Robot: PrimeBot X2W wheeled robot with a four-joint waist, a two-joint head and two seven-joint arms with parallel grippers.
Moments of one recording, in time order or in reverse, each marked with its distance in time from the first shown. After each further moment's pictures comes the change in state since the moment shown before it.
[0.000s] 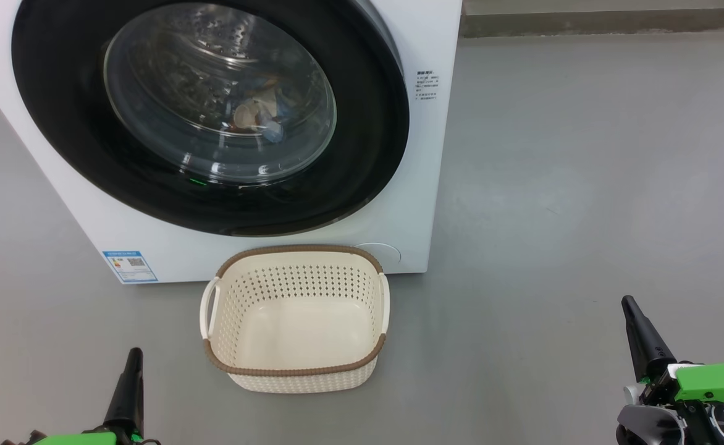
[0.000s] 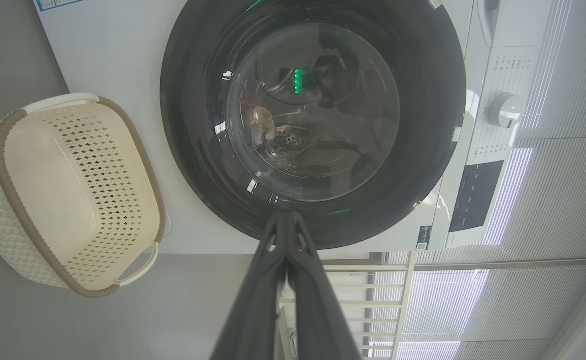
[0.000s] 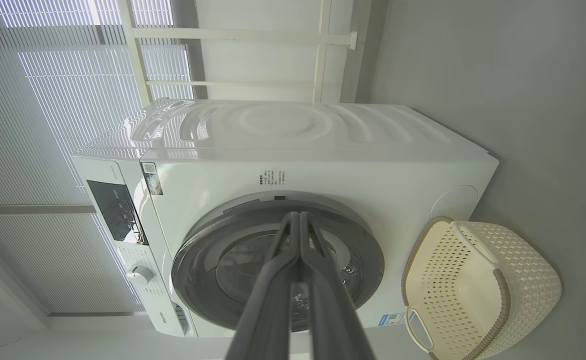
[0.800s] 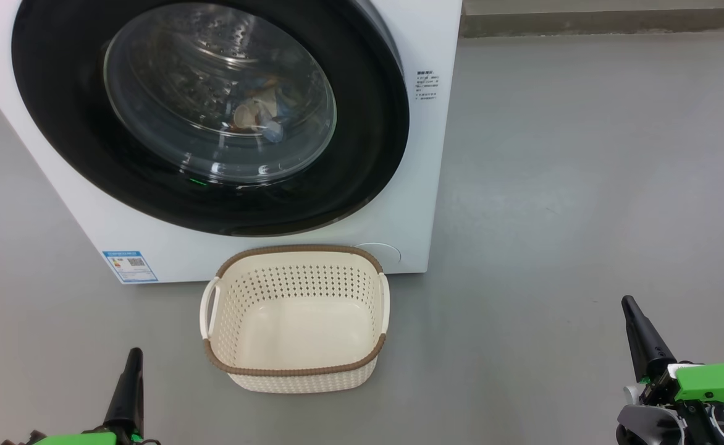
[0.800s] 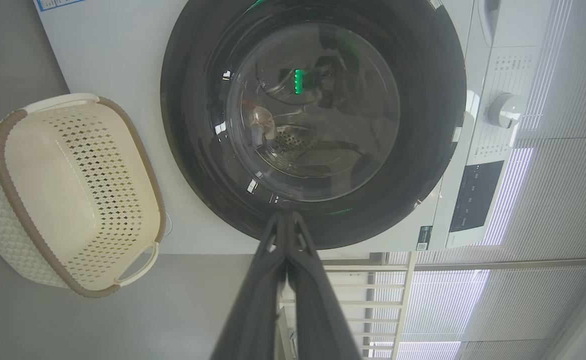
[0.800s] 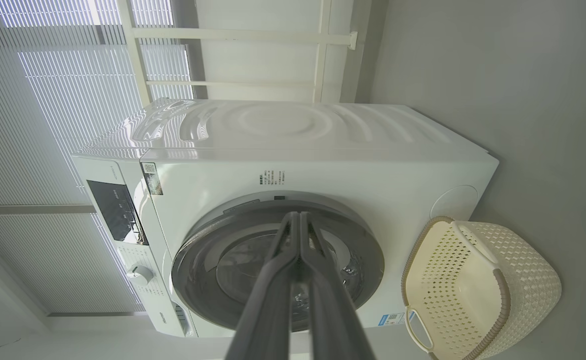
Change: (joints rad) left arm 0.000 0.000 0.000 0.000 0.000 0.000 0.000; right arm 0.000 0.000 0.000 0.000 0.000 0.000 0.000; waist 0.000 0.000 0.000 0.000
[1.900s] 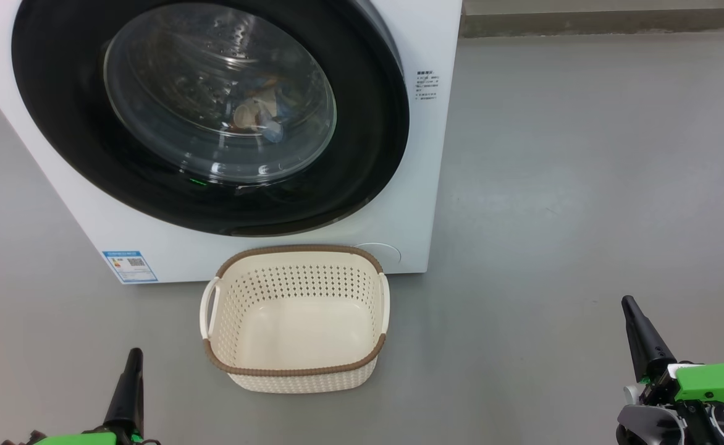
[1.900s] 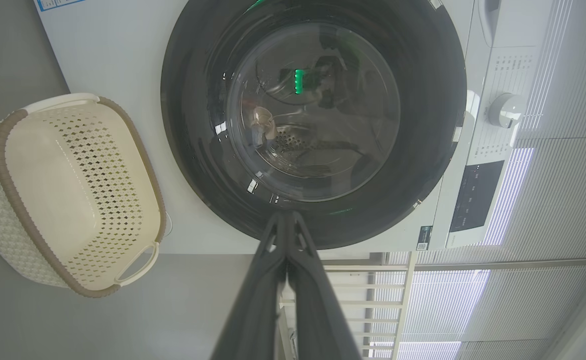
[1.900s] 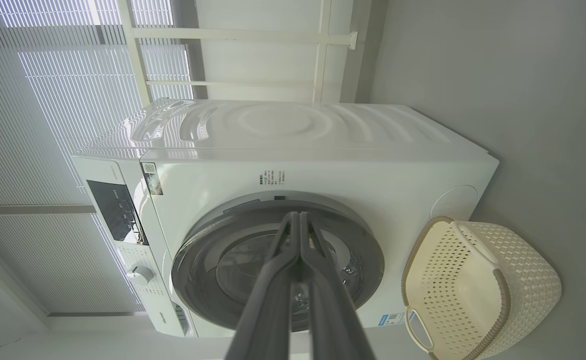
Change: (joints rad) left arm 0.000 0.000 0.000 0.000 0.000 0.000 0.000; right arm 0.000 0.000 0.000 0.000 0.000 0.000 0.000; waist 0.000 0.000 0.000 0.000
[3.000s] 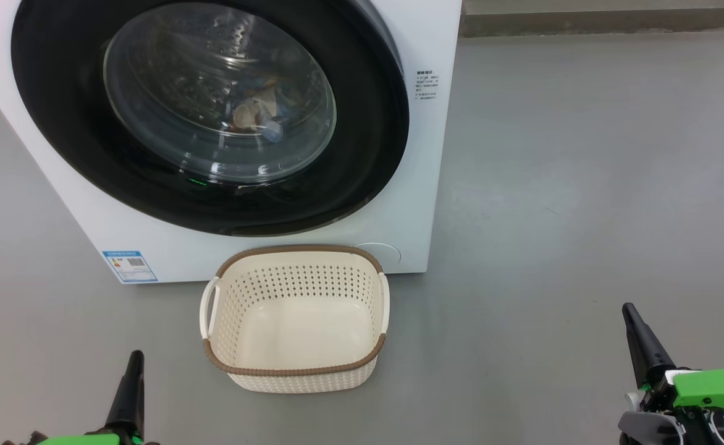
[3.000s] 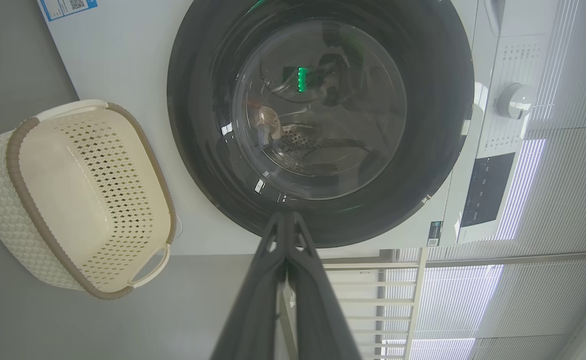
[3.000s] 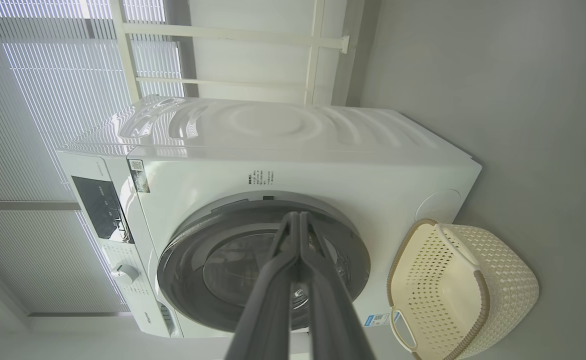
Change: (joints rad) left arm 0.004 0.003 -0.007 0.005 0.046 0.000 -0.009; right arm 0.016 -0.002 0.002 0.005 -0.043 0.001 -0.009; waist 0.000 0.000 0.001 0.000
